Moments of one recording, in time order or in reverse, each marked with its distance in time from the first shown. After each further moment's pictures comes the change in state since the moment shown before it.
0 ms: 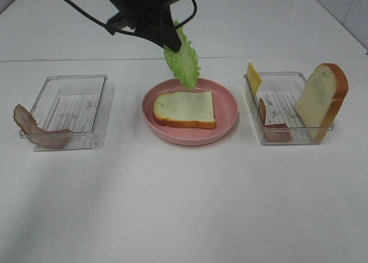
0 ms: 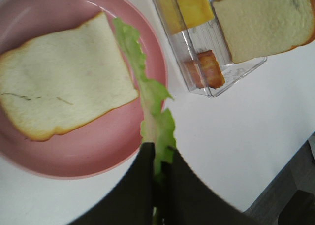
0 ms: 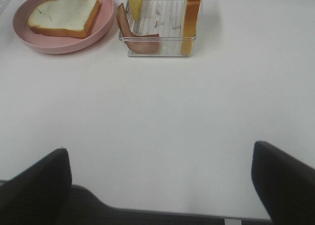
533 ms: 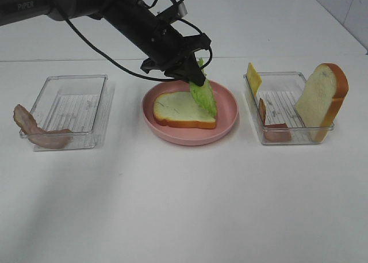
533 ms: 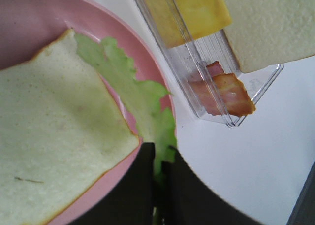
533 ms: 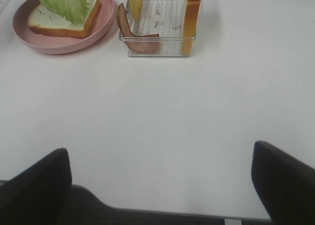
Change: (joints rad) left arm -0.023 0.203 0.000 -0.179 -0.170 0.251; right arm 0.000 0.000 0.000 0.000 0.000 0.000
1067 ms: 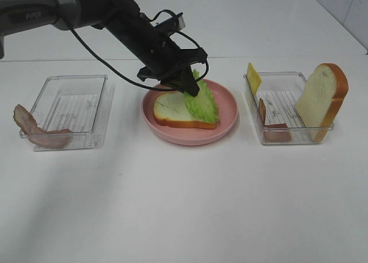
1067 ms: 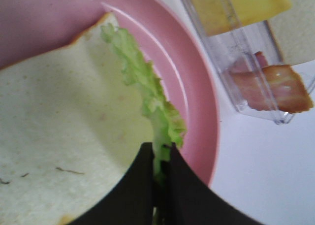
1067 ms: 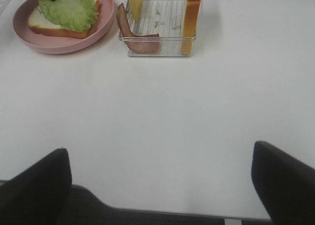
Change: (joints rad) left arm 0.000 0.037 0.000 0.075 -0.012 -0.024; right arm 0.000 0.000 0.000 0.000 0.000 0.000
